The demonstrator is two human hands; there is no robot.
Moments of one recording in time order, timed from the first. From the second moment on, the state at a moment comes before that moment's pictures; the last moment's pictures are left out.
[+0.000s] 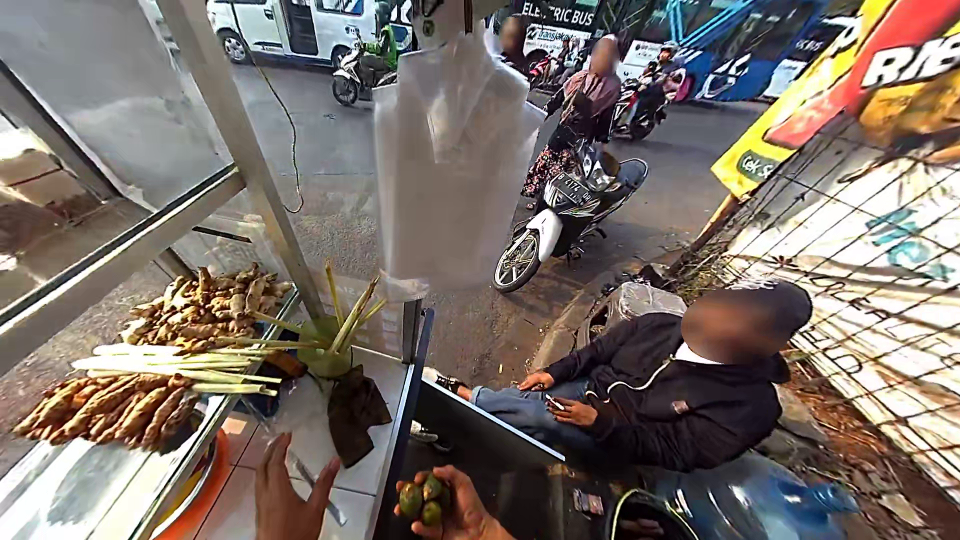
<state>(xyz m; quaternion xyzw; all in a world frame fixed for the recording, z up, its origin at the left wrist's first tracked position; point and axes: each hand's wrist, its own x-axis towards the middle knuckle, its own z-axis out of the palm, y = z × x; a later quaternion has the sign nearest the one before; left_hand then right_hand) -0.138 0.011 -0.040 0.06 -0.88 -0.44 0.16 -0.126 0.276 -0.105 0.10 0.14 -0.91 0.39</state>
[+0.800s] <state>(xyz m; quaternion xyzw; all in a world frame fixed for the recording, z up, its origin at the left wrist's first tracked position) -0.052 -0.146 0.051 0.18 -0.83 -0.44 0.31 -0.092 0.170 -0.055 0.10 0.18 -0.80 0.56</state>
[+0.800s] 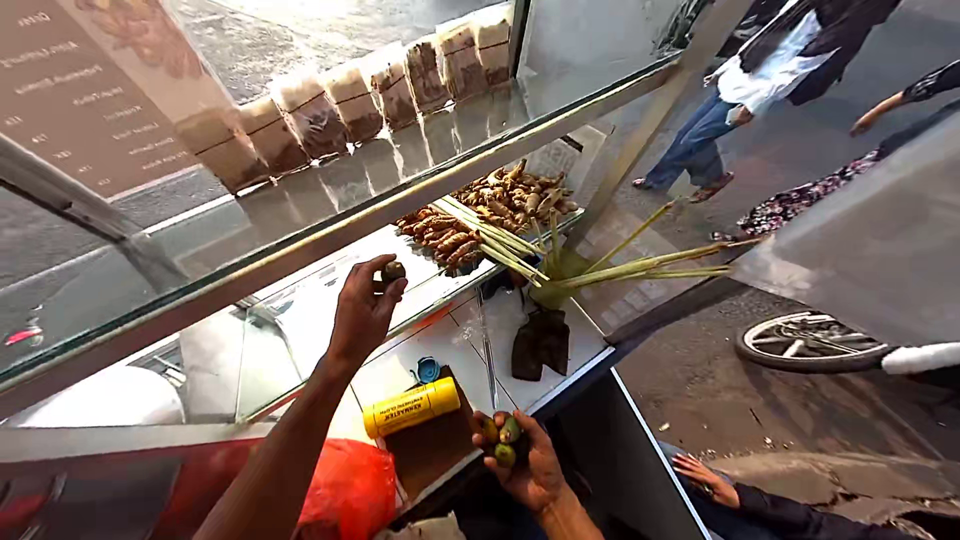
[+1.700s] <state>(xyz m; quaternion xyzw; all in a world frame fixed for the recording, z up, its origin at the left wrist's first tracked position) -0.178 -0.193 0.115 0.43 -0.88 -0.21 -0.07 -0.097 0.199 -0.073 0.21 0.21 -0.82 0.50</state>
